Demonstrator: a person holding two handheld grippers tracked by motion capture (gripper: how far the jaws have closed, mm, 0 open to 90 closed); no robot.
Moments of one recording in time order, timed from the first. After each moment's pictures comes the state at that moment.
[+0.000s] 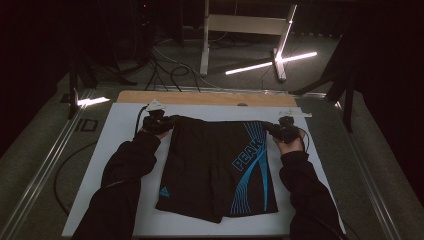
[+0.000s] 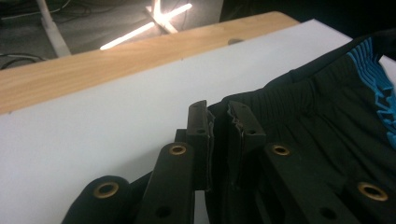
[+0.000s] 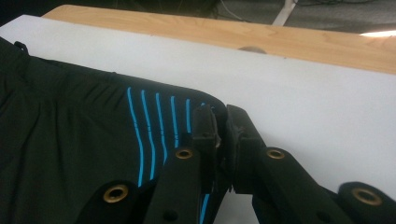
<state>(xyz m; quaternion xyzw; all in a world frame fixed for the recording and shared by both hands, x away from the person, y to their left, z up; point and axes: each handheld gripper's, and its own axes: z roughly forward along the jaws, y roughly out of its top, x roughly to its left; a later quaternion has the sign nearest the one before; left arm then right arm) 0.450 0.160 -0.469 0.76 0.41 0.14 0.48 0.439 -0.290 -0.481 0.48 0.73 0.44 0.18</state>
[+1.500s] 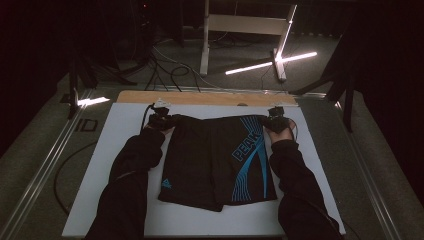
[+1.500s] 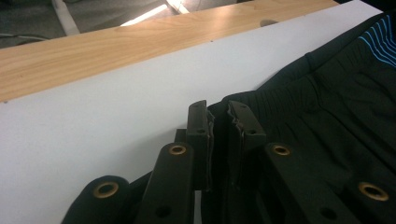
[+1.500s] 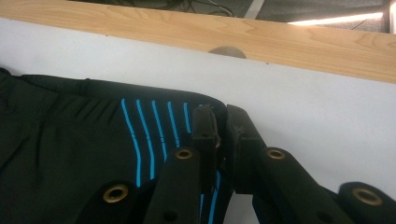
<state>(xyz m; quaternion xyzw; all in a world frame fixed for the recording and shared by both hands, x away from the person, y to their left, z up) 0.485 0.154 -0.502 0.77 0.44 0.14 0.44 0.488 -0.271 -0.494 0.52 0.73 0.39 0.19</state>
